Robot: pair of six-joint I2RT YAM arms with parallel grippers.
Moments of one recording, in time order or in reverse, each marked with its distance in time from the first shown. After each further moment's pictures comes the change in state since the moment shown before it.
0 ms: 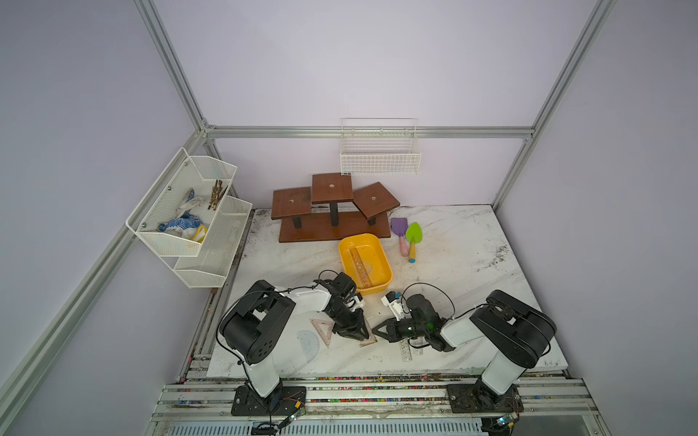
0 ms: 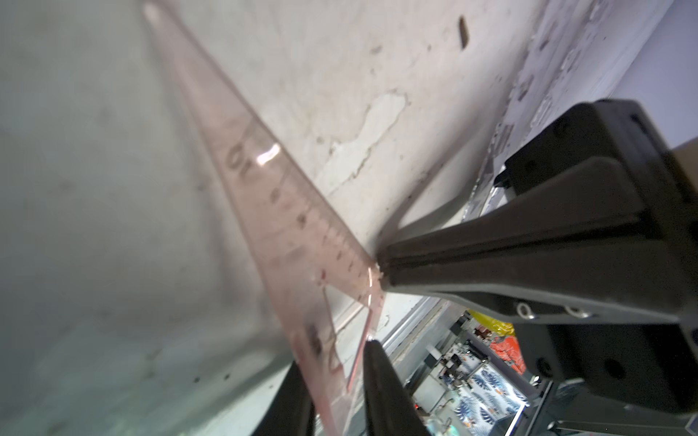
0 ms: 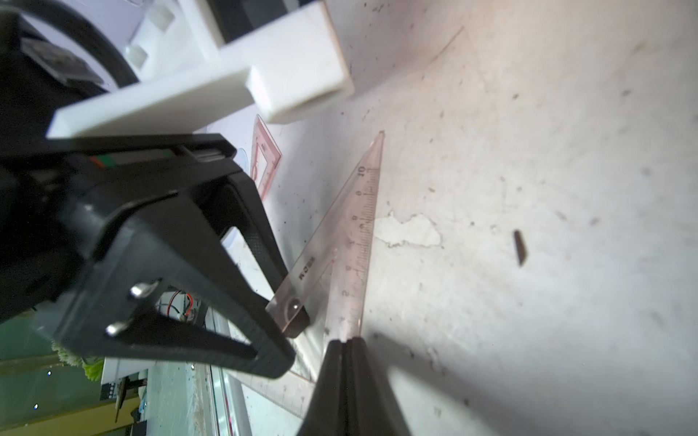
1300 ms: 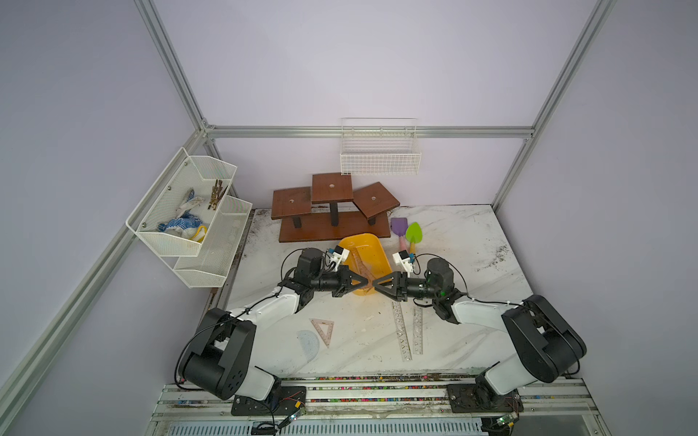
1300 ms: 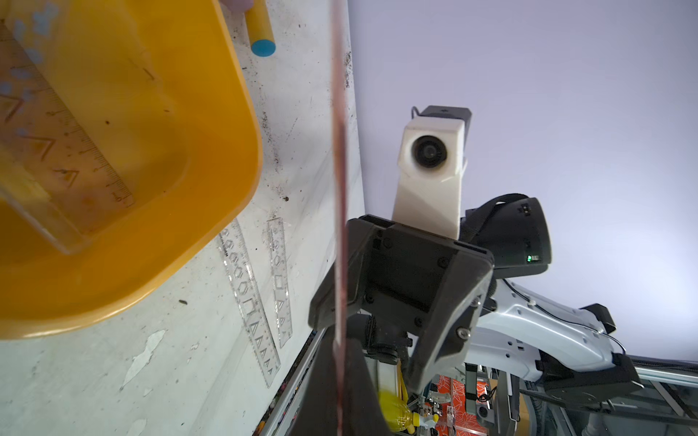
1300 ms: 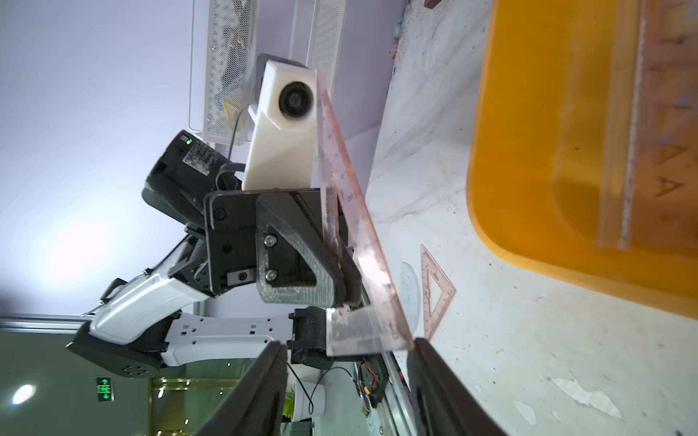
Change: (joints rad) left arm 0.235 -0.284 -0.135 0.798 0.199 -0.455; right arm -0.237 -0.127 0.234 0.120 -0.334 0.512
